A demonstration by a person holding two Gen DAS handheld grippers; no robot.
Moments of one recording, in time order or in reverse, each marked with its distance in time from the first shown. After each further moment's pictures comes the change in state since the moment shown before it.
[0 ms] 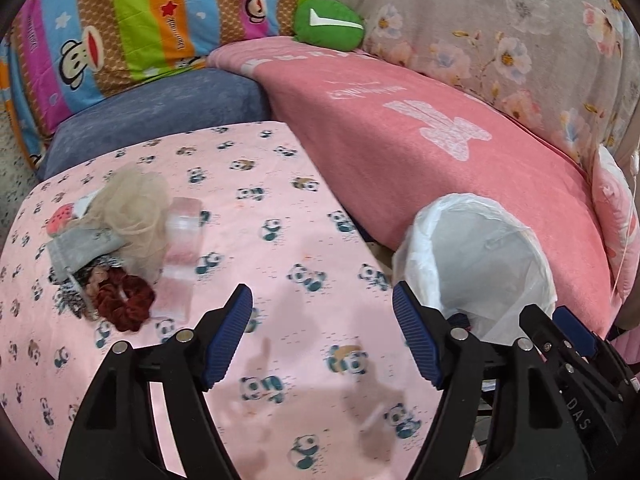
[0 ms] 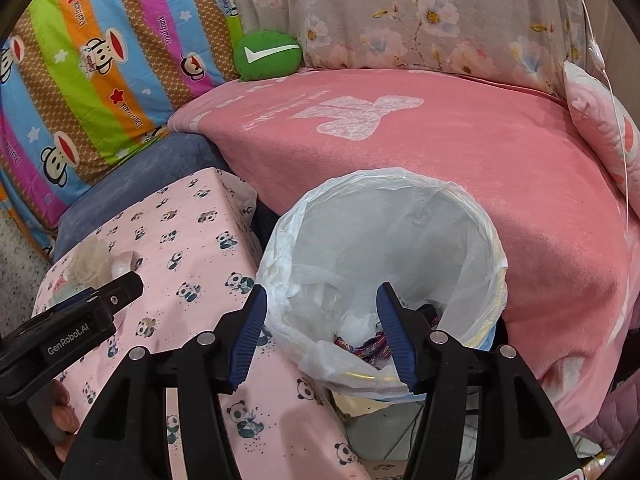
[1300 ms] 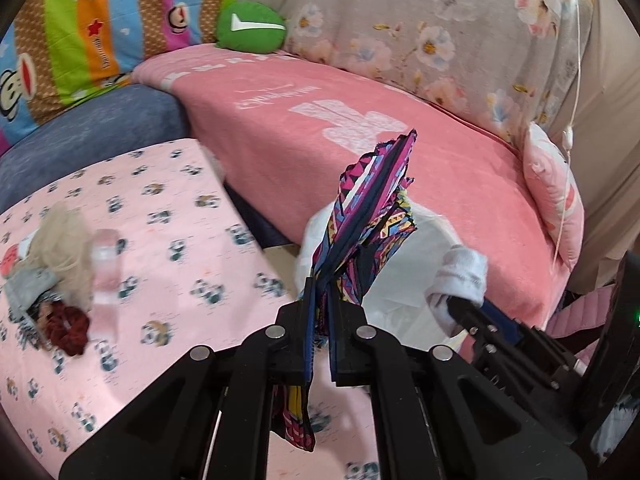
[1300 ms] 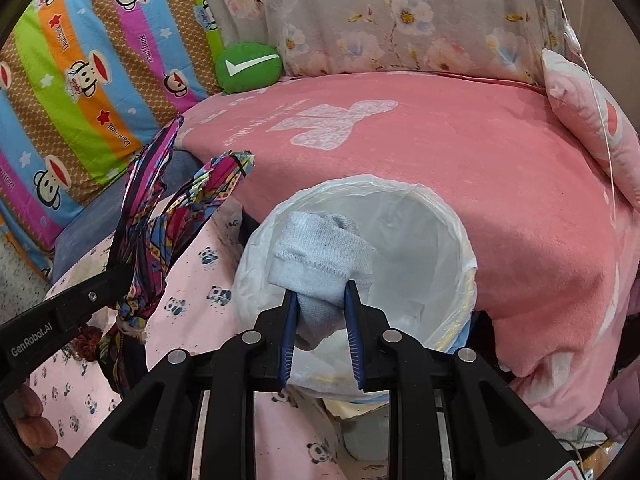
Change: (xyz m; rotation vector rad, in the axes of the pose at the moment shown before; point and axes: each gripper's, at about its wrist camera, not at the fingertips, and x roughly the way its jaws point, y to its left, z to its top) left arm -0.012 -0.072 0.016 0.122 0.019 -0.254; right arm -0.008 -0.034 0.007 0.078 -0.021 -0.027
